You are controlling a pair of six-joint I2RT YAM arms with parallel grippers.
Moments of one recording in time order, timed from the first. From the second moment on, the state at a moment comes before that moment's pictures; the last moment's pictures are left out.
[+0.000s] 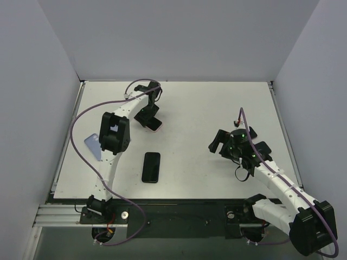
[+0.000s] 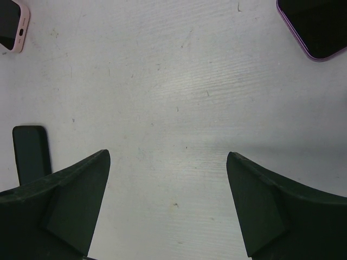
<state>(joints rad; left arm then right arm) -0.39 2.46 2.19 -1.15 -0.38 -1.35 0.38 0.99 0.56 -0.33 0.06 0.62</state>
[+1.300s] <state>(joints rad) -0.89 1.31 0.92 -0.27 -0.16 -1.34 0.74 1.15 0.69 -0.13 -0.15 0.74</state>
